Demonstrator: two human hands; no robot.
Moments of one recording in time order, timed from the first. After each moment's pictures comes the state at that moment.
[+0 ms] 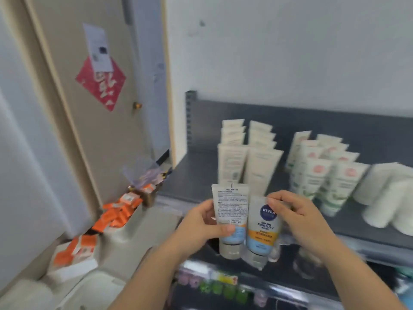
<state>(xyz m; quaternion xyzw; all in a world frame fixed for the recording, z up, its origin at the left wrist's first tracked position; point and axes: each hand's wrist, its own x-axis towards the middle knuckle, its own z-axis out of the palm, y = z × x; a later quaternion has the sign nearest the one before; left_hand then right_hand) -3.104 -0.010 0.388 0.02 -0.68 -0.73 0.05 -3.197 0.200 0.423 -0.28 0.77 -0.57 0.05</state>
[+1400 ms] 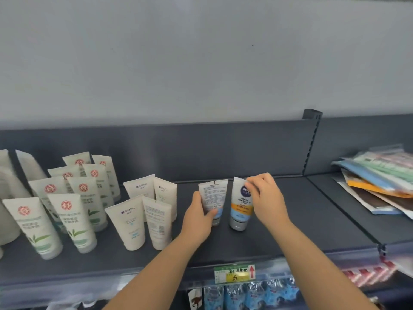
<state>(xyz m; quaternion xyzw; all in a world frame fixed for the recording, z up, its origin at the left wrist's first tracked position) -3.433 0.491 0.370 0.04 -0.85 -0.52 0.10 -3.469 0.675 0.408 -0.12 0.89 -0.39 -0.23</state>
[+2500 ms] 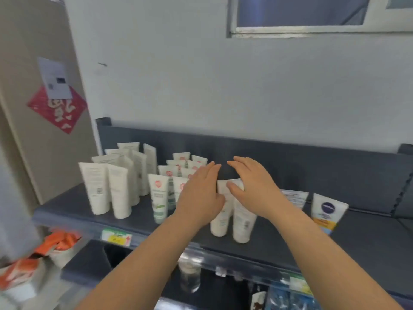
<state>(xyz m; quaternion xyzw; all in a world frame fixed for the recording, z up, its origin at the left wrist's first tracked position) -3.288 0.345 0.488 0.05 -0.94 -0.20 0.25 -3.365 0.487 0.513 -0.40 0.89 -0.17 -0.17</state>
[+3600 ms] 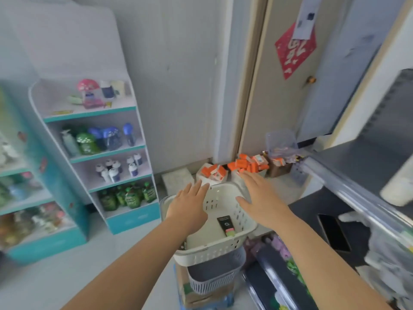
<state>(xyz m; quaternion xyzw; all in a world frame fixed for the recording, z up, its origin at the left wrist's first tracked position) -2.806 -0.048 0.313 0.53 -0.84 -0.11 0.04 -3.009 -0.005 0.349 -0.73 0.66 -0.14 0.07</state>
